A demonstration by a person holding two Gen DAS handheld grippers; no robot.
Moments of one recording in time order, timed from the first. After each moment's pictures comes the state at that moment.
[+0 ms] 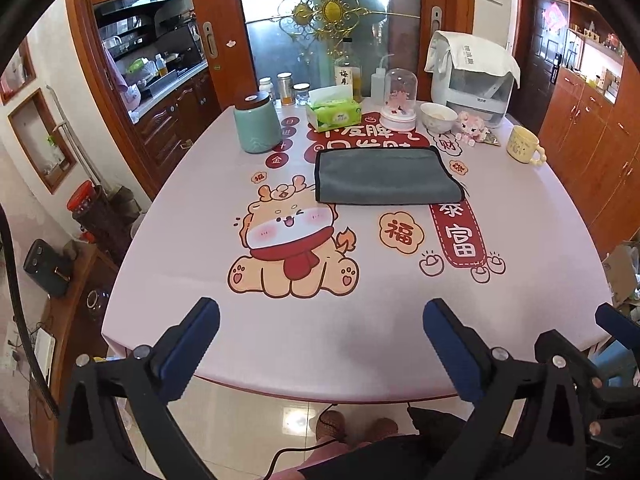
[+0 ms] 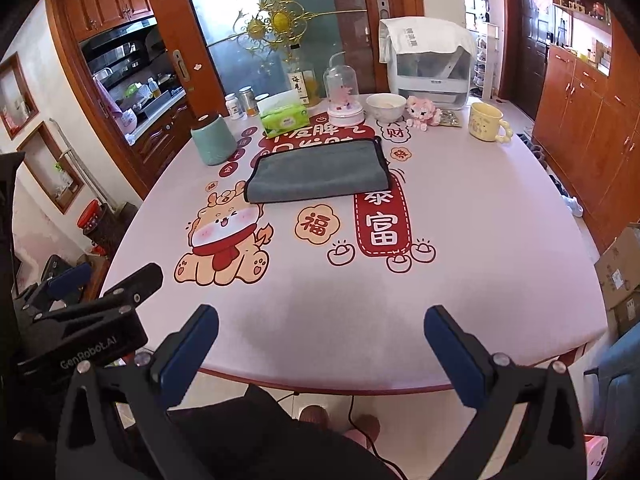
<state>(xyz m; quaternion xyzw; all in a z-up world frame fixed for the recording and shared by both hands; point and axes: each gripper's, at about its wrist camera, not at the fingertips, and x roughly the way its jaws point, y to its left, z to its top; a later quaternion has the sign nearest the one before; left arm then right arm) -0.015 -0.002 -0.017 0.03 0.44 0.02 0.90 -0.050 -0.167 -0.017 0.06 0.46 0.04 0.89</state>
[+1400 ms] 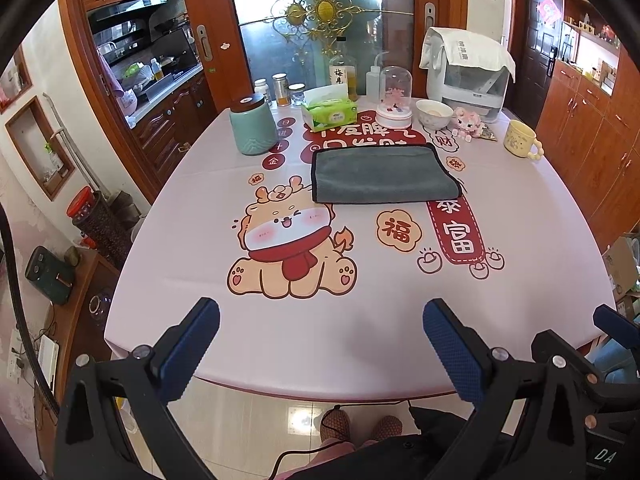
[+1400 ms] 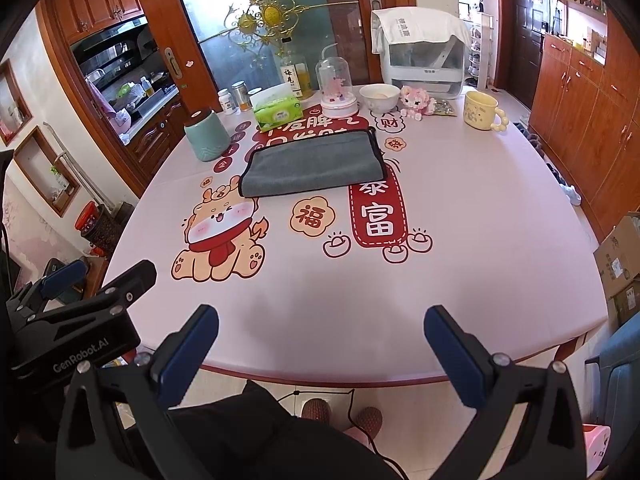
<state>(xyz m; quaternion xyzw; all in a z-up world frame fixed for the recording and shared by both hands) -0.015 -0.005 -0.018 0.04 0.45 0.02 0.89 -0.049 -0.169 -0.025 0.07 0.47 0.03 0.88</state>
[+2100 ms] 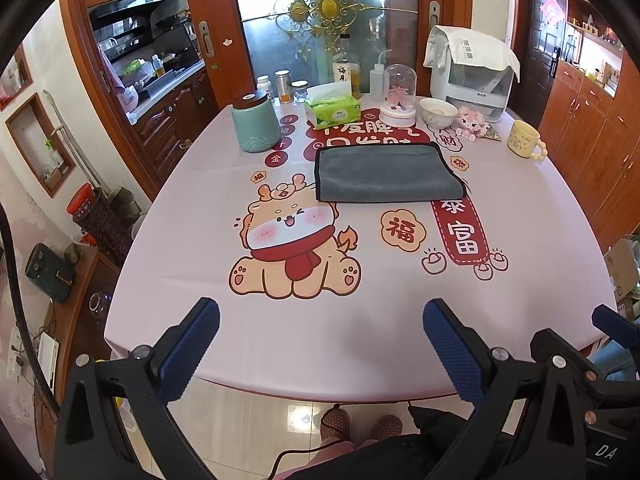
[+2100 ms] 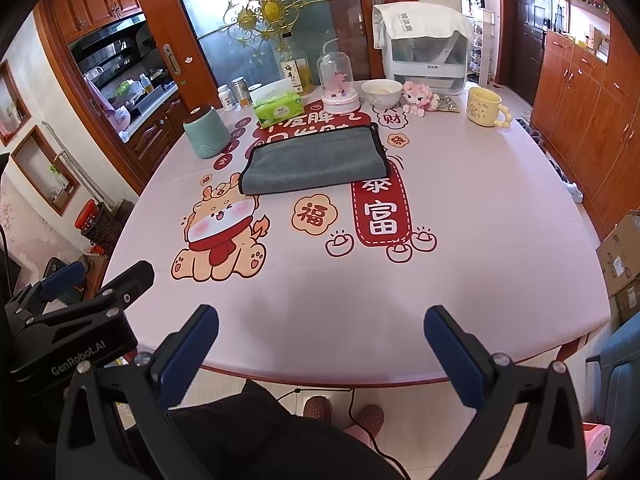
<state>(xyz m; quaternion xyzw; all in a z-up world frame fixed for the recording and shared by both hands) -0.014 -0.005 -0.018 0.04 0.45 0.02 0.89 -0.045 -0.168 -0.028 0.07 0.48 0.03 0.88</state>
